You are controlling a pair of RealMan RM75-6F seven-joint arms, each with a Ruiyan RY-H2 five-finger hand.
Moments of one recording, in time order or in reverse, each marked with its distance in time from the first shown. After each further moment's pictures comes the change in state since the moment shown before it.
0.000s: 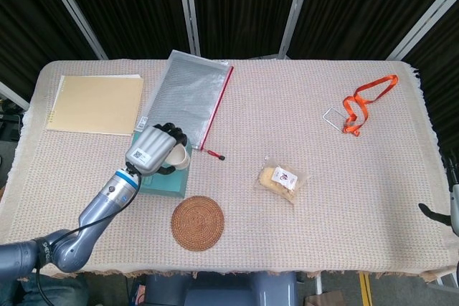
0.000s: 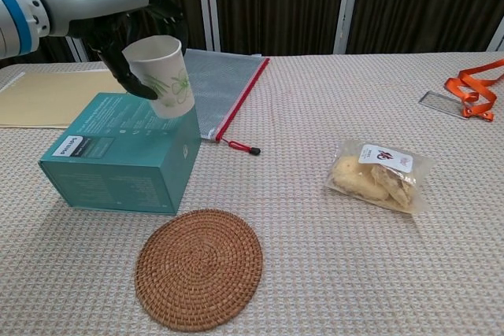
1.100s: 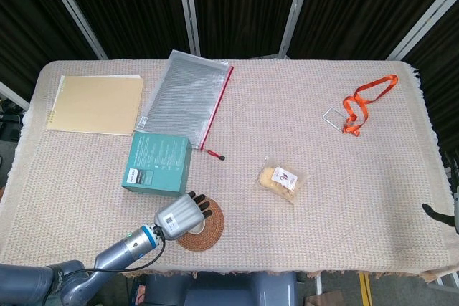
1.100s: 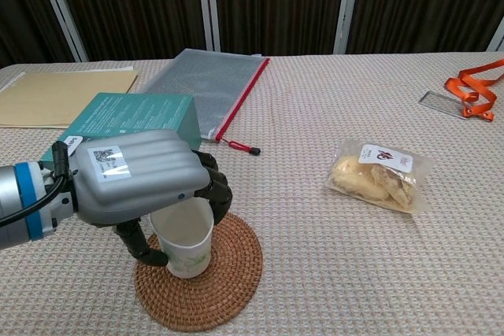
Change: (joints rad) left arm 0.046 -0.203 0.301 0.098 0.367 -0.043 0.122; right arm -0.004 0.001 0.001 0.008 0.008 0.004 0.000
